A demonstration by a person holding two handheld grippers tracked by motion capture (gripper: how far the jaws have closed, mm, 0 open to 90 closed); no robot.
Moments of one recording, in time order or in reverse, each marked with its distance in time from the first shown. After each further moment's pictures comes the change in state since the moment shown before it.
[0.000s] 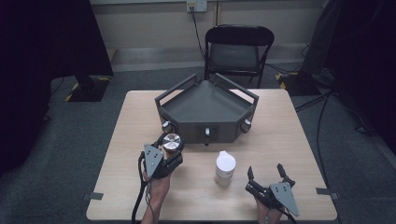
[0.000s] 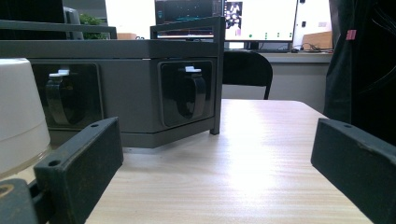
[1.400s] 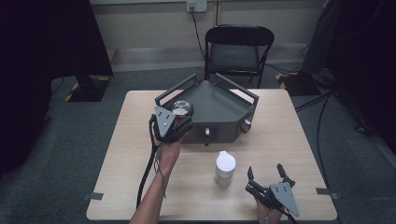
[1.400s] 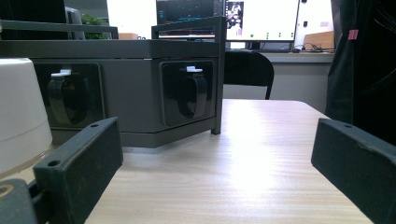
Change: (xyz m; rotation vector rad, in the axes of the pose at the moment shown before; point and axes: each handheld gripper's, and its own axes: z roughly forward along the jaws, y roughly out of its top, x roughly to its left) left arm -0.010 0.069 0.077 -0.003 0.024 0.053; right arm -0.001 0.000 0.000 0.001 0.007 0.000
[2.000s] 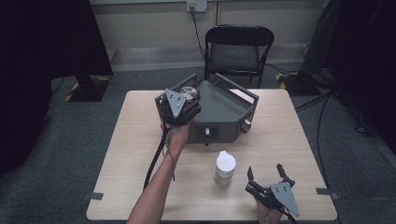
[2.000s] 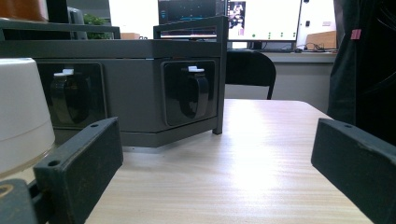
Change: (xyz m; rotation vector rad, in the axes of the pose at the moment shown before) left arm -0.011 0.013 0.056 0.021 0.055 -0.013; right arm -0.001 0.000 0.000 0.000 0.007 0.001
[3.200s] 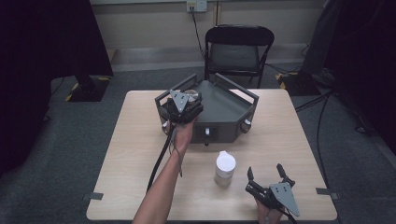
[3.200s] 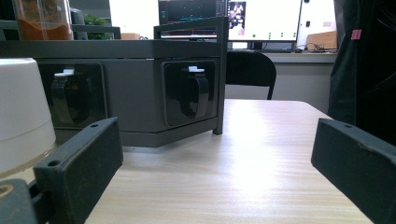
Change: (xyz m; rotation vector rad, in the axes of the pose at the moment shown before) left arm -0.001 -0.021 0.022 0.076 0.022 -0.059; right arm 0.000 0.000 0.000 -0.001 0.001 0.000
